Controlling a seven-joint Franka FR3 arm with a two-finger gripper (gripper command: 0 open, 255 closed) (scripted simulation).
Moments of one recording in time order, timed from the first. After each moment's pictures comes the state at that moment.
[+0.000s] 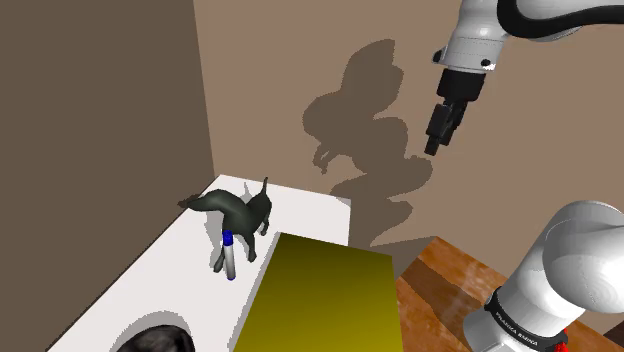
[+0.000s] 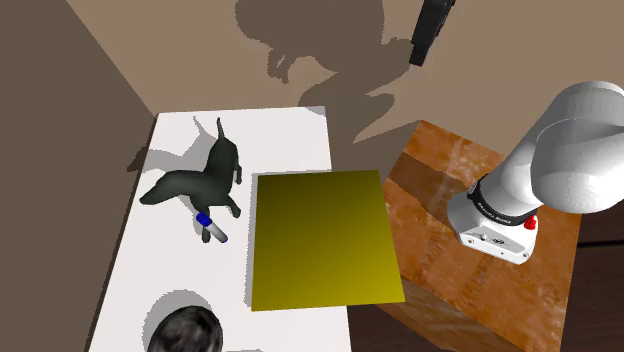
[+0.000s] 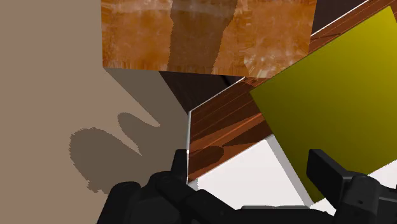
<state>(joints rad) 0.01 -0.81 0.01 -2.43 0.03 1.58 -0.06</state>
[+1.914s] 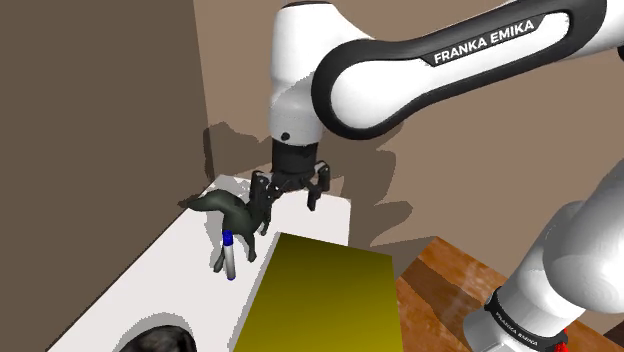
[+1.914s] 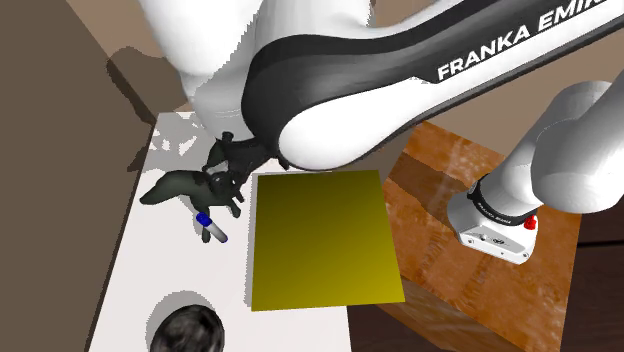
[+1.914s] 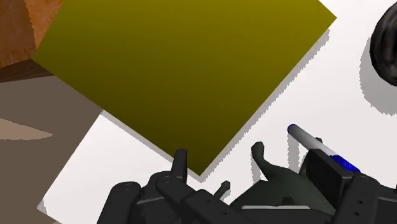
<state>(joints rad) 0.02 -0.08 0.63 -2.10 0.07 2.03 0.89</state>
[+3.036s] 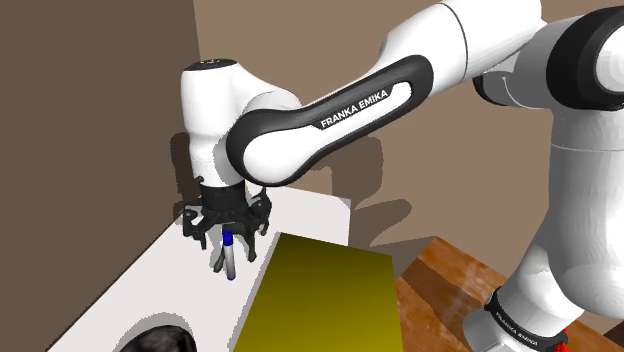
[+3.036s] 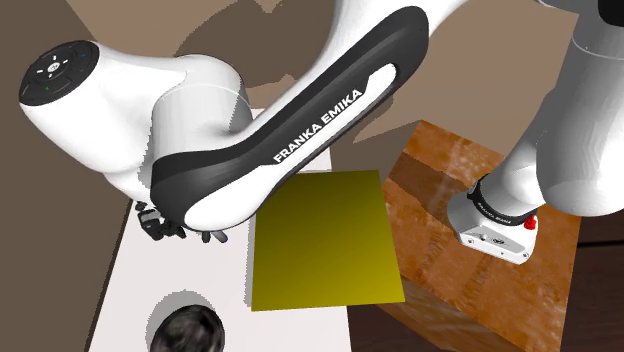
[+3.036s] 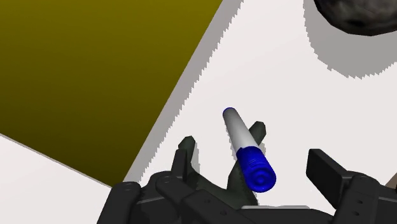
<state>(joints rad) 0.18 0.42 0.61 -1.74 -0.27 2.08 1.29</state>
